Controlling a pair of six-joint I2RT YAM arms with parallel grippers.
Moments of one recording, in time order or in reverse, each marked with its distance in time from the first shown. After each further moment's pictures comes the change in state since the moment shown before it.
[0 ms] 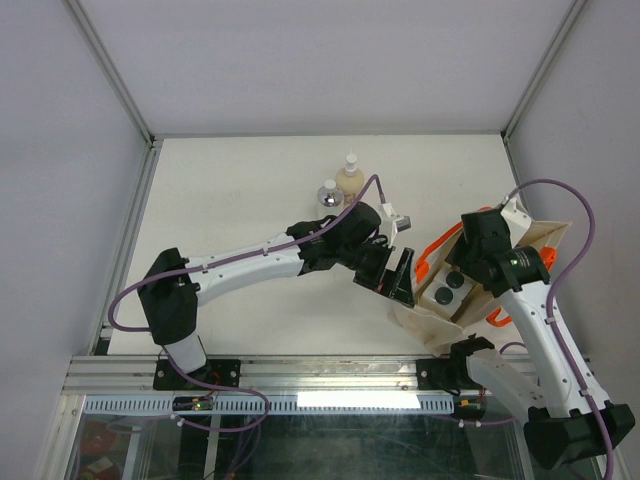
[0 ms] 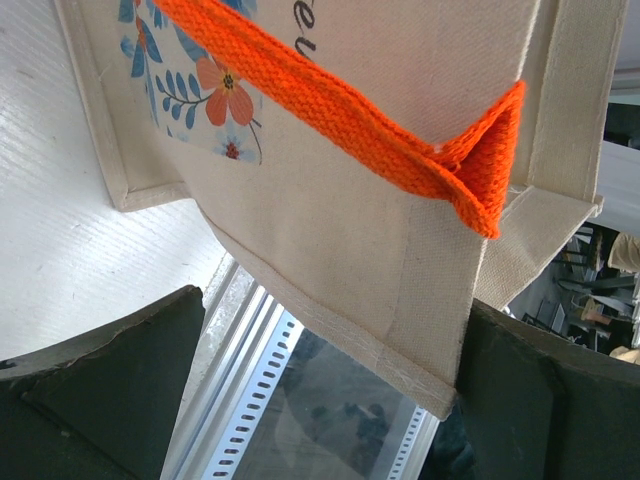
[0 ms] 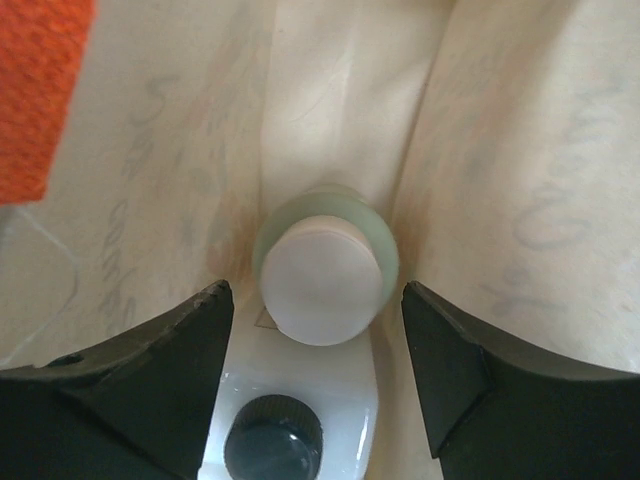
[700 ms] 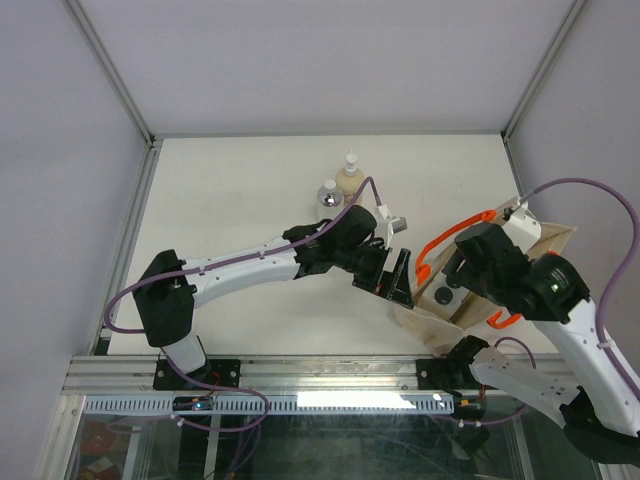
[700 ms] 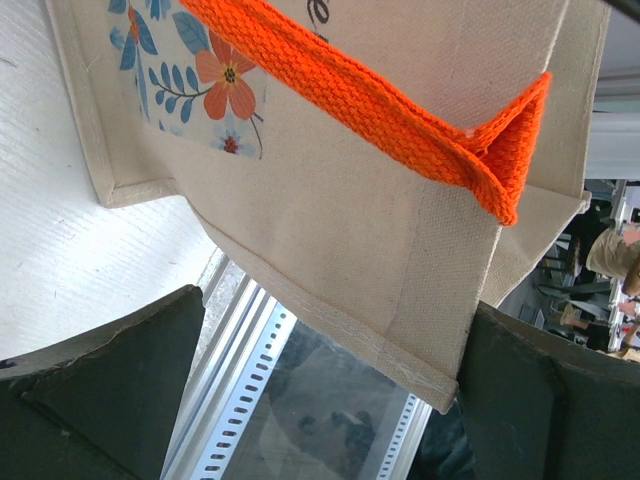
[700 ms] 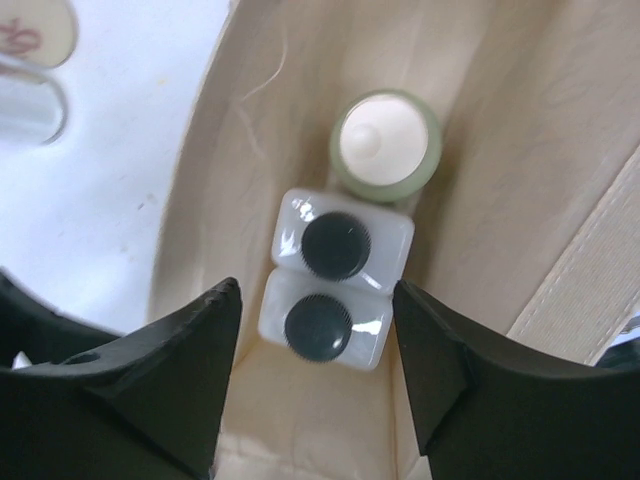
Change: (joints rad) left arm 0.000 -0.030 -0.066 0.069 0.007 -0.046; right arm 0.440 -0.039 0.304 -0.397 0.139 0.369
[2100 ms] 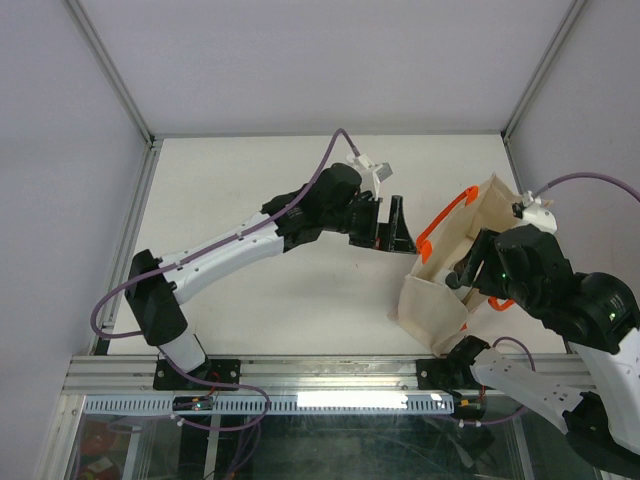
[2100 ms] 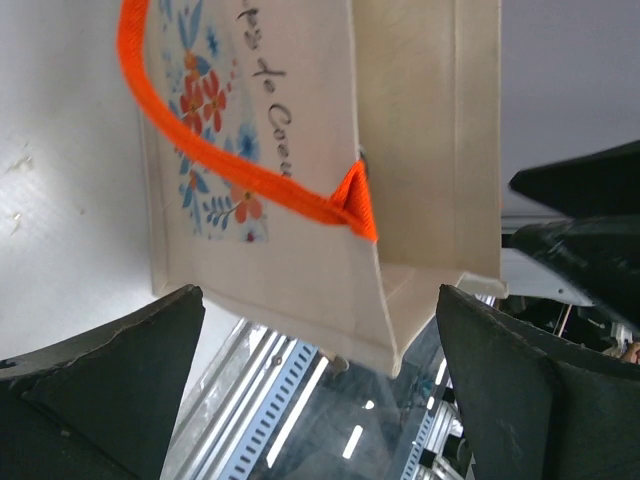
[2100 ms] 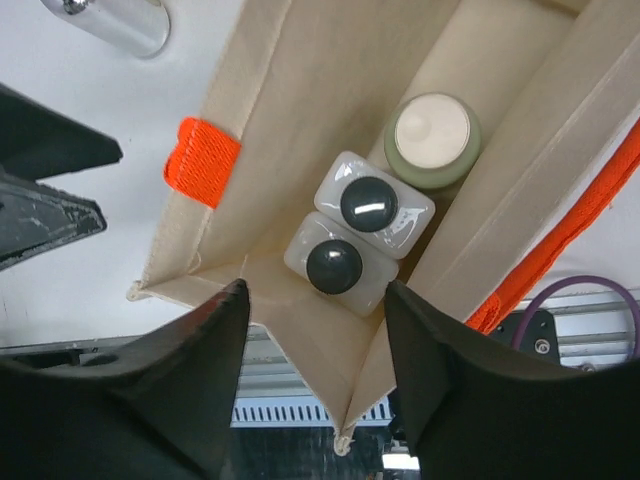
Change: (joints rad) left arm 0.097 0.008 0.245 -0.067 -0.121 -0.035; right arm 0.000 -0.090 0.148 -0.020 -0.185 -0.273
